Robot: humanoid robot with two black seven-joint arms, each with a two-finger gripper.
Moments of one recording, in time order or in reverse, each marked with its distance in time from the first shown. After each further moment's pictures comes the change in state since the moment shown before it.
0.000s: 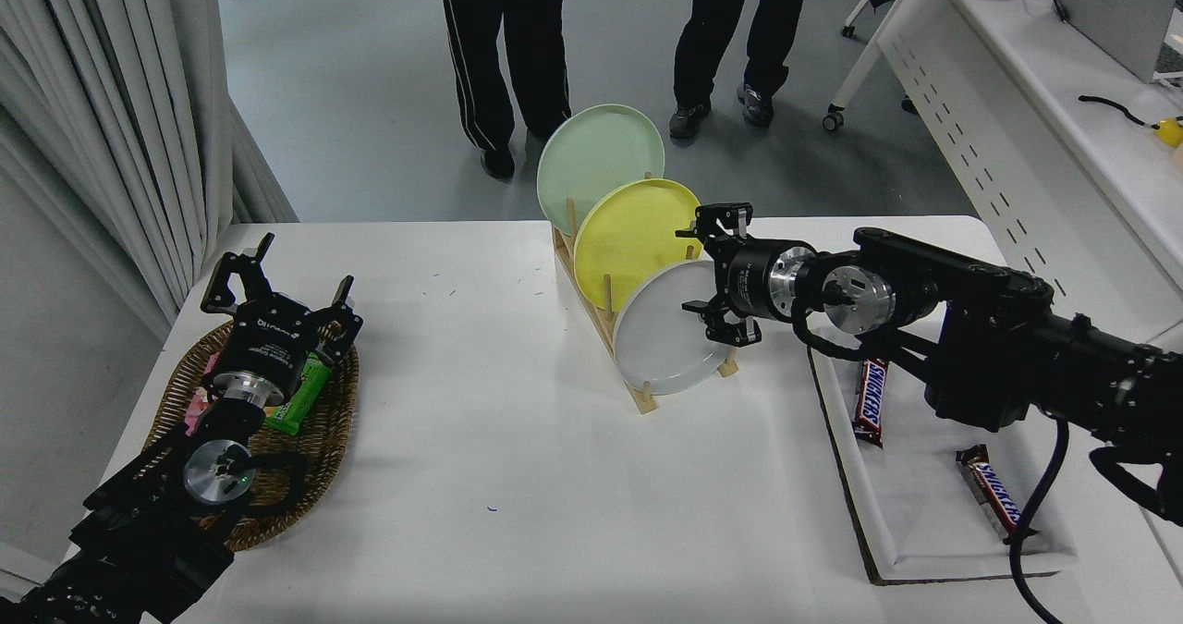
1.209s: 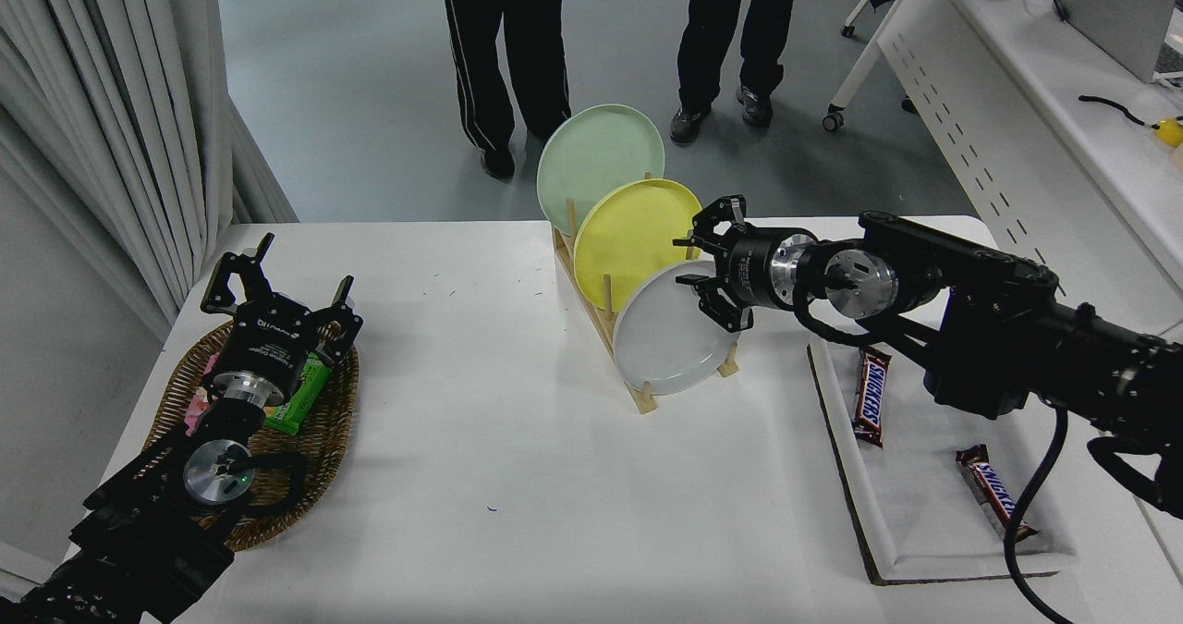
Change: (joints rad) left arm 0.000 0.000 0.000 0.000 0.000 0.000 0.000; right arm 0.016 0.001 0.021 -0.026 0.005 0.005 -0.036
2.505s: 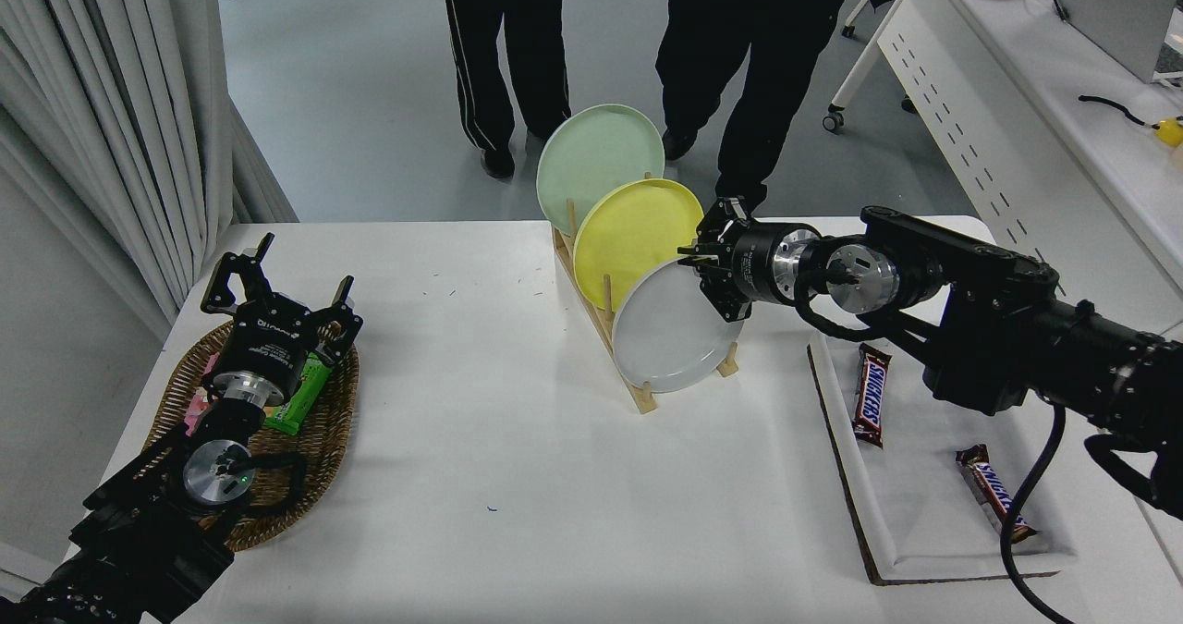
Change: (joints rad) left arm 0.000 0.000 0.000 0.000 0.000 0.000 0.000; right arm 0.001 0.001 0.006 -0.011 0.000 0.000 -0.007
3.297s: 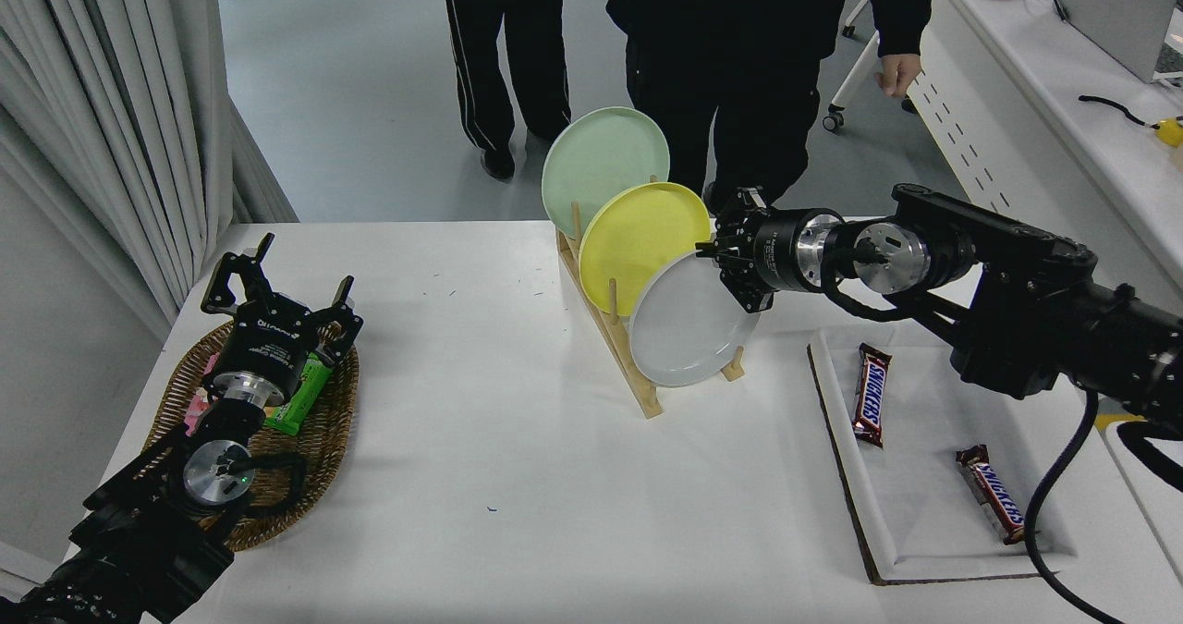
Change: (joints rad) left arm 0.000 0.000 0.000 0.000 0.000 0.000 0.000; right arm 0.043 -0.080 0.027 0.034 0.001 0.042 -0.090
